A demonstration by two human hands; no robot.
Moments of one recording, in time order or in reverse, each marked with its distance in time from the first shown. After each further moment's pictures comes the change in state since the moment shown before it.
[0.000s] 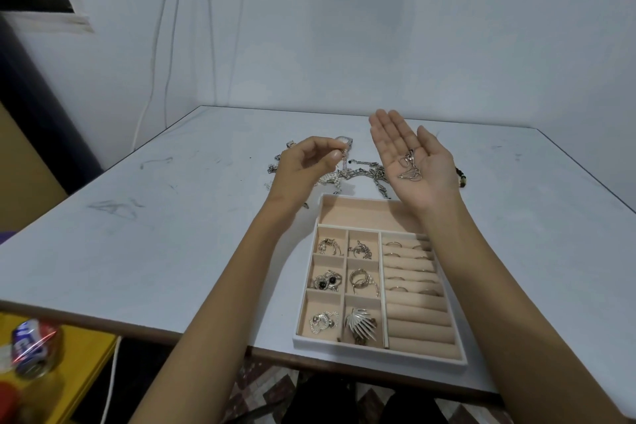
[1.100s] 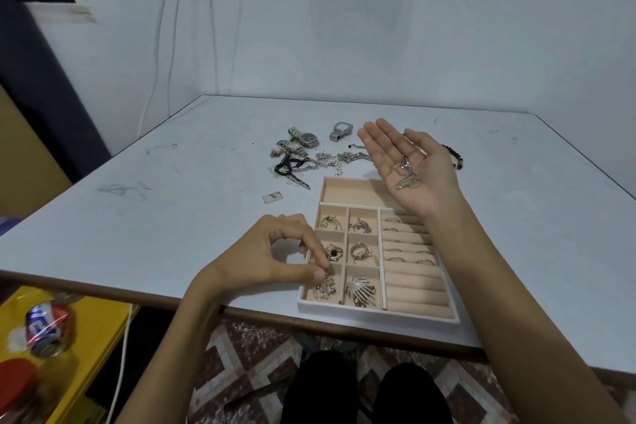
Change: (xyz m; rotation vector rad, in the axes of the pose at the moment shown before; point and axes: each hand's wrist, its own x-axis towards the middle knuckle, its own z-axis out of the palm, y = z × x) left_hand -0.118 0.020 -0.043 0.234 -0.500 -0.030; right_hand -0.040 0.010 0.003 -0.106 0.102 0.108
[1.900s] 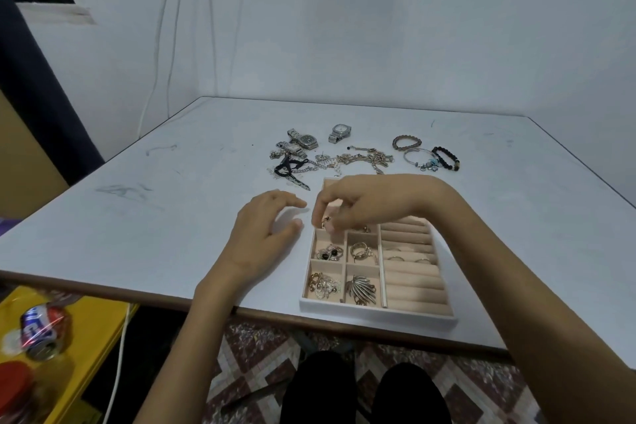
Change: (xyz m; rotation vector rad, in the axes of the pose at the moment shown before) left_hand 0.014 -0.049 -0.011 0.525 0.374 -0.116; right_hand -0.024 0.024 0.050 -2.148 -0.624 0.358
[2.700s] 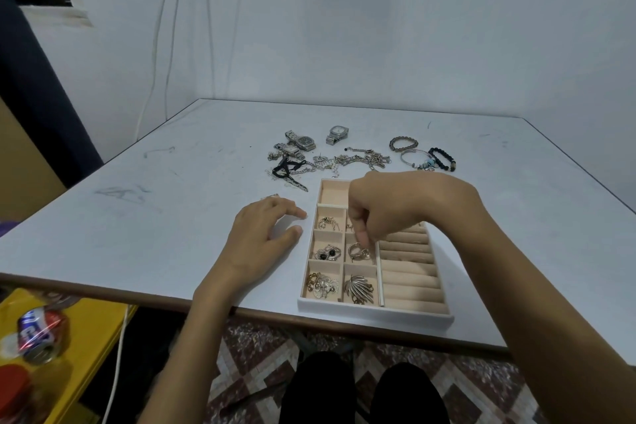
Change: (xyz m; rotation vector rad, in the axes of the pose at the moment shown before) left_hand 0.001 -0.010 0.004 0.101 -0.042 0.017; right_hand -0.023 -0.015 -0.004 -0.325 -0.025 0.240
